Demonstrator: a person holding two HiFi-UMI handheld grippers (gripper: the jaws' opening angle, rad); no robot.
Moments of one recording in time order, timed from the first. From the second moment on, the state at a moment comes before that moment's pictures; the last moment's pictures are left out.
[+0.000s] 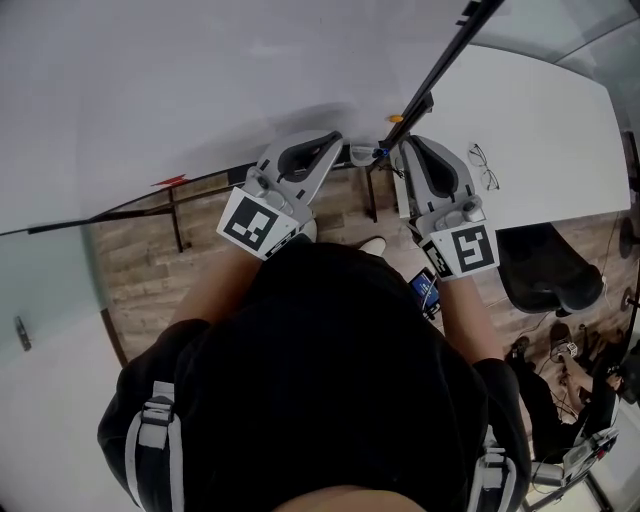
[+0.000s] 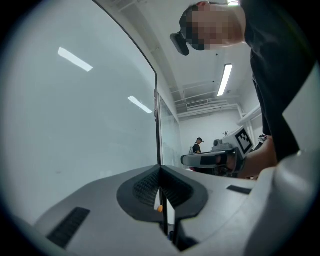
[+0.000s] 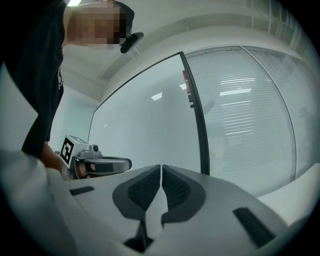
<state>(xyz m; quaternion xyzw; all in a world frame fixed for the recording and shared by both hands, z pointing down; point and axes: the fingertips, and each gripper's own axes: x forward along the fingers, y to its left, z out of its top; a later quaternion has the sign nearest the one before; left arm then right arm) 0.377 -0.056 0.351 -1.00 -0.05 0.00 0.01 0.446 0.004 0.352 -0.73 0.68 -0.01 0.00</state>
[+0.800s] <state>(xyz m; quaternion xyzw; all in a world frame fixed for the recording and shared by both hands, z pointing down) 0.369 -0.082 0.348 -1.00 -0.02 0.01 0.02 0.448 -0.001 0.349 -0.75 0.66 0.00 0.01</state>
